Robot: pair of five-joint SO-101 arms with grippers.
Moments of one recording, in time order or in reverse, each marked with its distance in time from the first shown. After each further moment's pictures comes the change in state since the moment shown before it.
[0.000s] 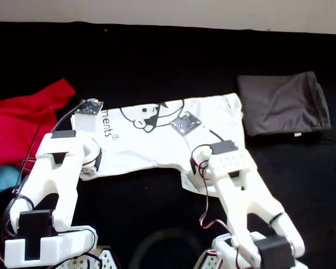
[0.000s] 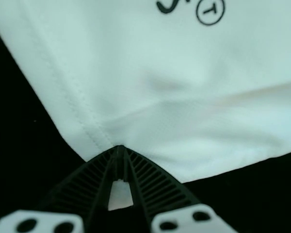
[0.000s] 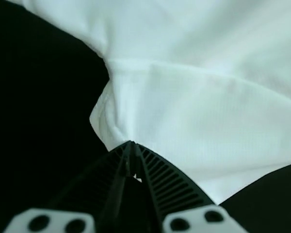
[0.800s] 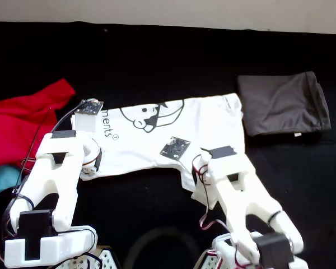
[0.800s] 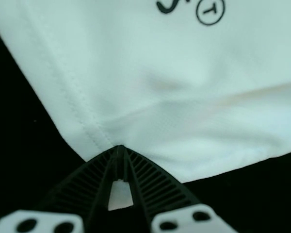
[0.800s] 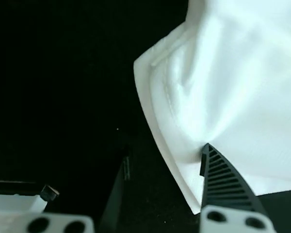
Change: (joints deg) left arm 0.0 0.0 0.0 0.0 0.0; right arm 0.0 3.7 4.5 4.3 20.4
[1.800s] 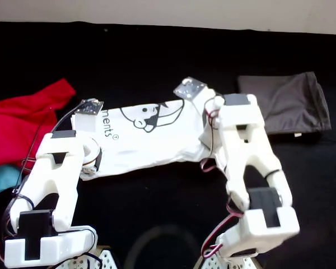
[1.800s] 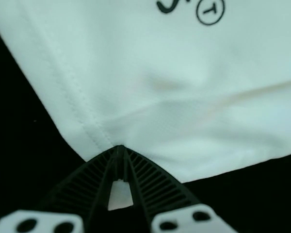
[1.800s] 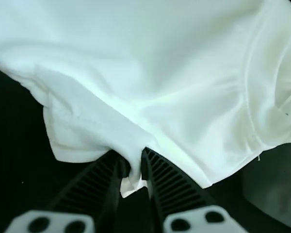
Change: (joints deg) left arm 0.0 0.0 0.0 0.0 0.0; right arm 8.7 24.5 -43.1 6.5 0.0
